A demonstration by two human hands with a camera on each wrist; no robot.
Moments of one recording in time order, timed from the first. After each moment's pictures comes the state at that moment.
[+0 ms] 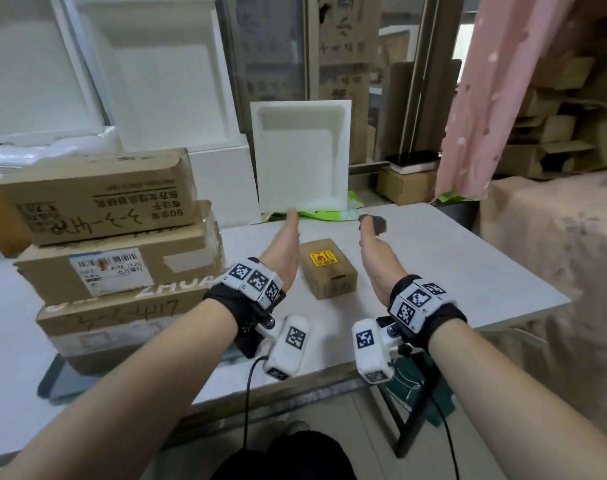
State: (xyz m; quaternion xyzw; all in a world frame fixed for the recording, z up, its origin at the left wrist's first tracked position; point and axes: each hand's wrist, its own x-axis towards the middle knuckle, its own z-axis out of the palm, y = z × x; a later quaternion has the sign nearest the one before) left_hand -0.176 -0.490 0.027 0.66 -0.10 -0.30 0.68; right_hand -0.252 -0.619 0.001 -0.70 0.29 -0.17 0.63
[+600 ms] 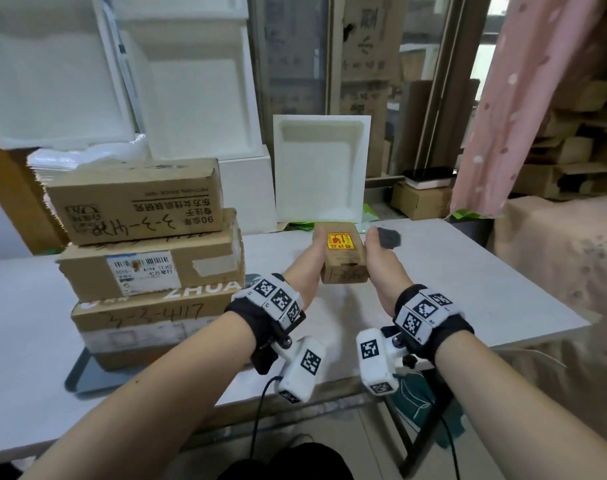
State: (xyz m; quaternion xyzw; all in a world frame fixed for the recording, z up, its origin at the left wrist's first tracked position) left_hand -0.185 -0.486 0.017 0.64 -0.21 -0.29 0.68; right_hand -0.249 -0.593 0.016 -0.72 0.28 -0.18 0.61
